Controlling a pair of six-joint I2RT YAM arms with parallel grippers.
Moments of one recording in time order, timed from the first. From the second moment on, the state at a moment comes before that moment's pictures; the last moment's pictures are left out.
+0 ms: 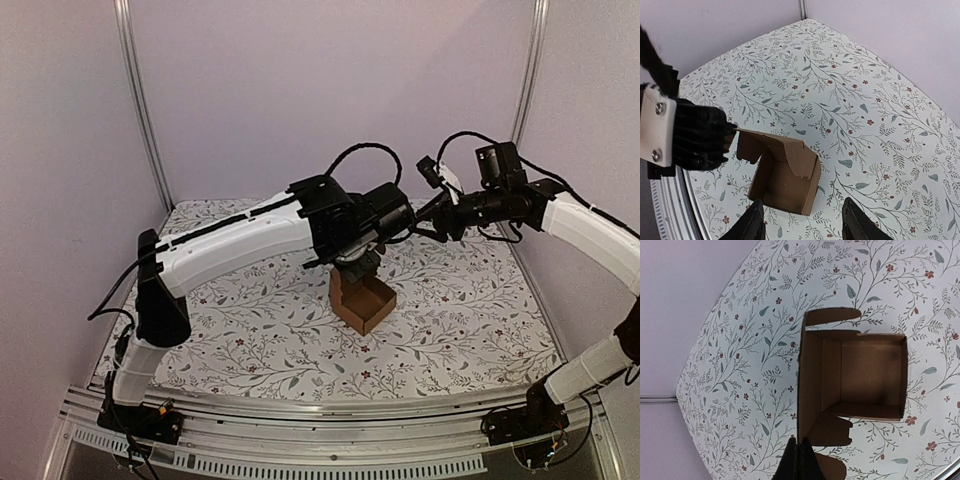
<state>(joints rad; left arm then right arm) -1.16 2.28 2.39 -1.27 -0.63 -0.13 0.42 1.37 1.21 -0.51 -0.52 -0.27</state>
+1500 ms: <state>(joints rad) -1.00 2.08 2.16 -1.40 -0.48 -0.35 0.88 1.65 1.10 0.02 -0.37 -0.25</state>
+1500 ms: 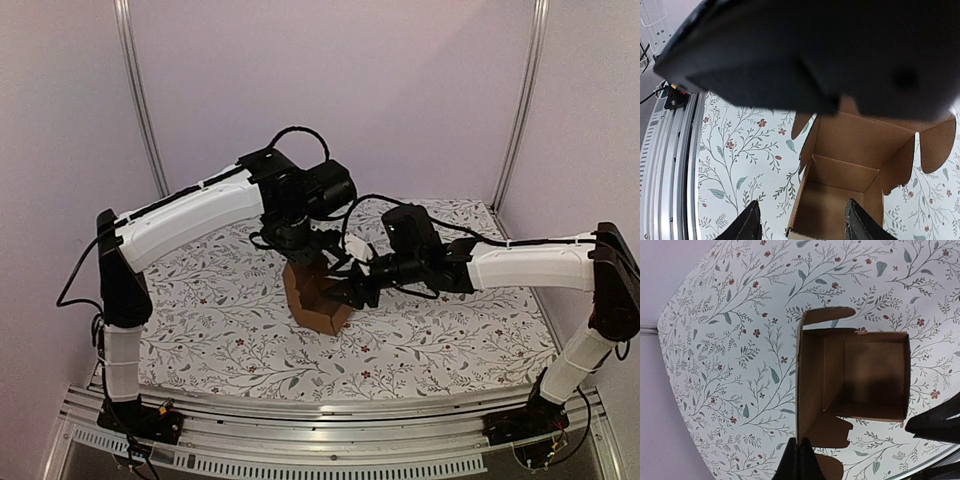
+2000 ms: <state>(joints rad) -1.00 1.96 2.08 -1.30 -0.40 -0.40 0.85 1.60 1.07 -0.10 -0.36 -0.27</state>
